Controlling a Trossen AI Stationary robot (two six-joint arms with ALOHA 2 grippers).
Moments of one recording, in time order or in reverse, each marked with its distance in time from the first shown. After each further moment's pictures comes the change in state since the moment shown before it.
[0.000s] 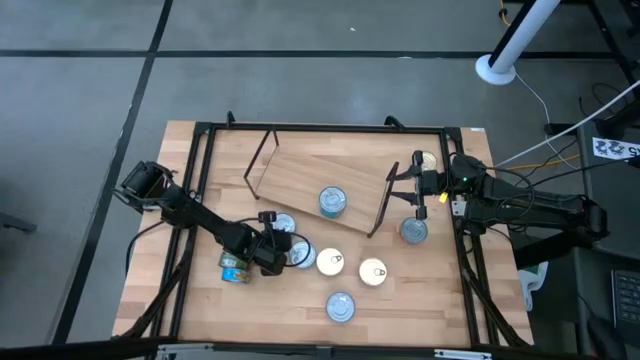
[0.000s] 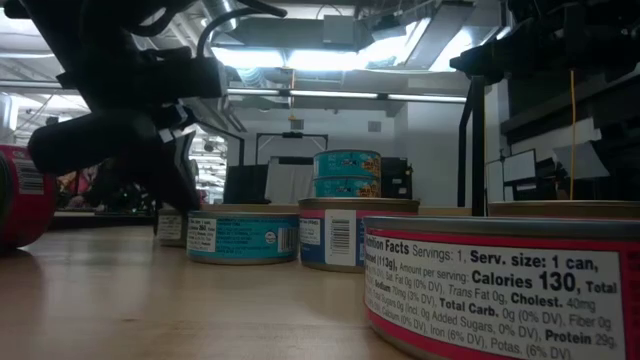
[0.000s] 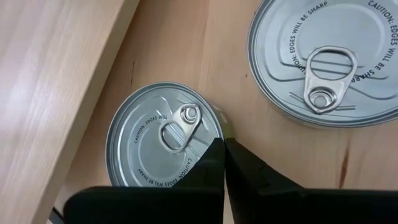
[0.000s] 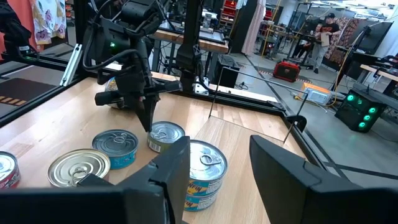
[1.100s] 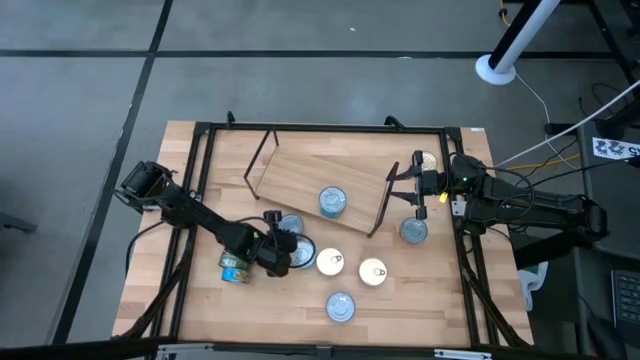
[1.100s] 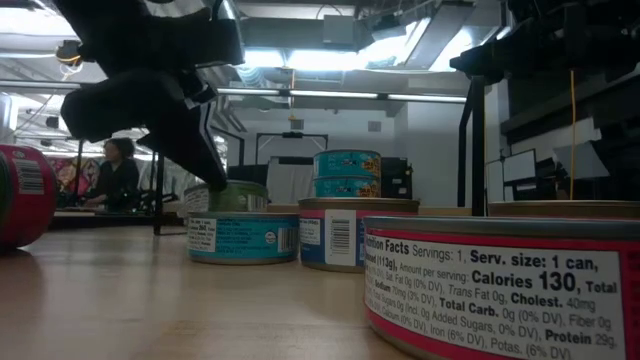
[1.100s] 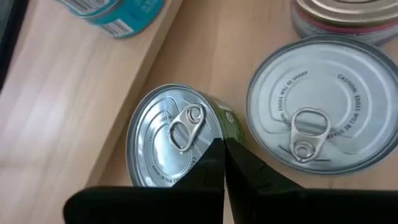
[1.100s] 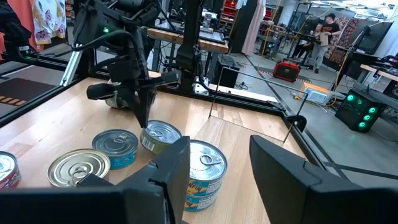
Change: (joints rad) left arm 0.000 -0.002 0.086 -0.021 -0.049 0.038; right arm 0.000 0.000 0.000 0.000 0.000 0.000
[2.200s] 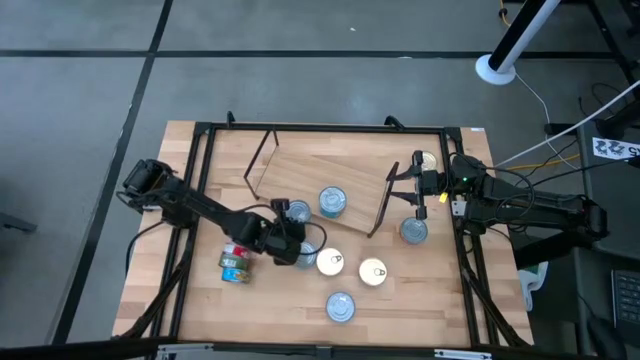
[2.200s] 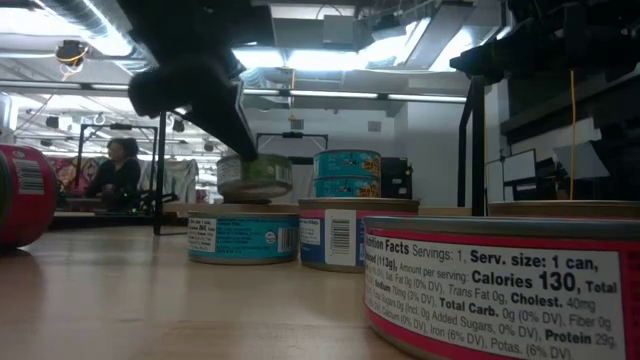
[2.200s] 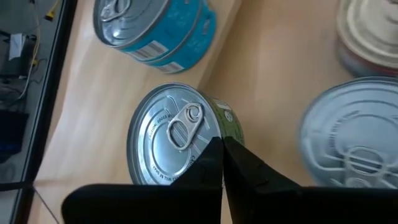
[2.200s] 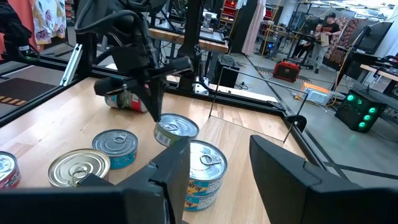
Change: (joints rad) left arm 0.092 -0.002 0.114 -0.084 -0.040 0.152; right arm 0.000 0.000 0.000 0.000 0.000 0.000
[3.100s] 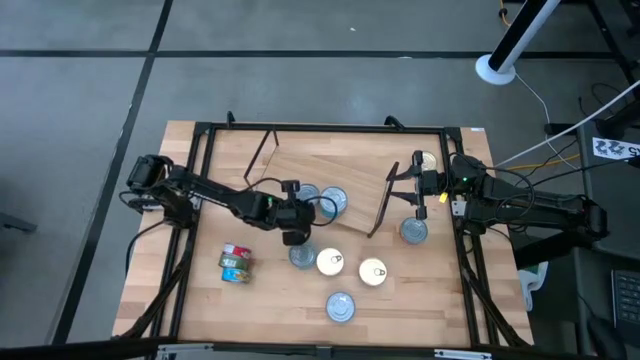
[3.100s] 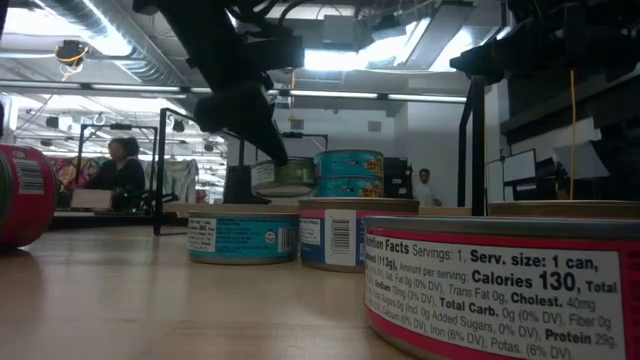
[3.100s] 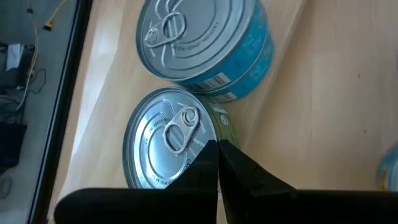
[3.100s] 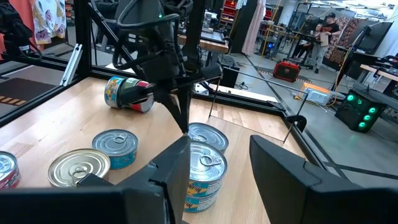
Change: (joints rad) left arm 0.186 0.000 0.000 0.136 0.080 0.240; right arm 0.000 0.000 0.000 0.000 0.000 0.000
